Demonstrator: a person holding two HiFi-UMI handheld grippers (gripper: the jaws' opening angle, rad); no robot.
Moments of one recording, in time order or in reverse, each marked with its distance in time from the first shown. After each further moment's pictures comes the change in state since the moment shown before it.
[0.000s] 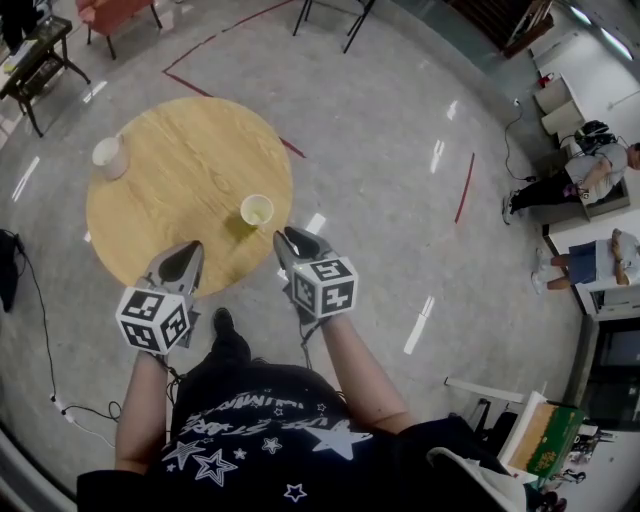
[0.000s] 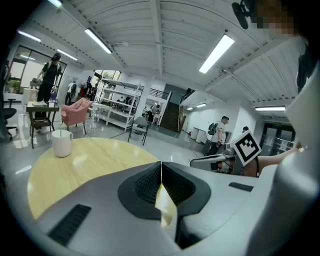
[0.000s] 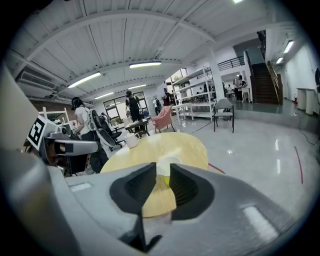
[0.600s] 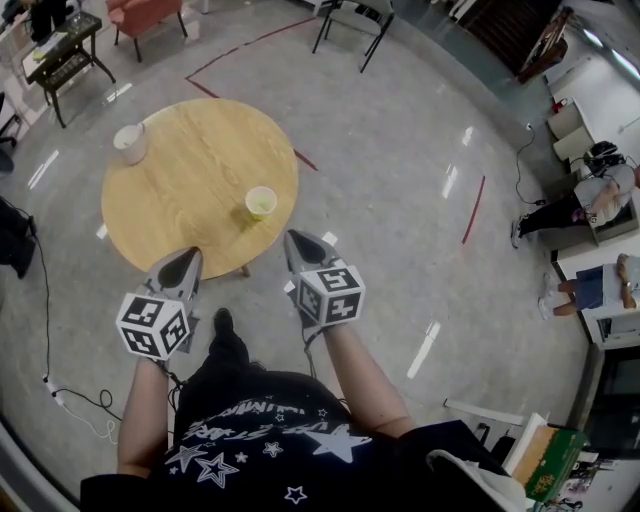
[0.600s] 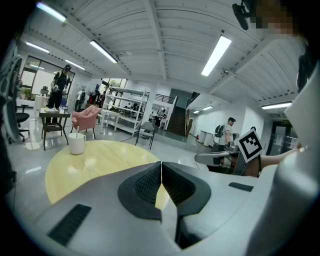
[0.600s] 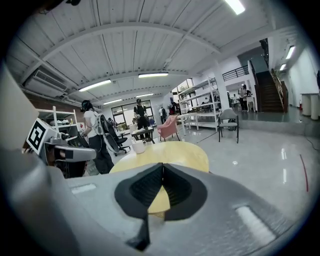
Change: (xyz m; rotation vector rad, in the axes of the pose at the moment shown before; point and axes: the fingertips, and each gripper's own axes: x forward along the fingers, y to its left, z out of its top) left arm -0.047 -0.042 -0.016 0.002 -0.066 0.101; right arm -0.056 0.011 0.004 -0.053 -0.116 0.047
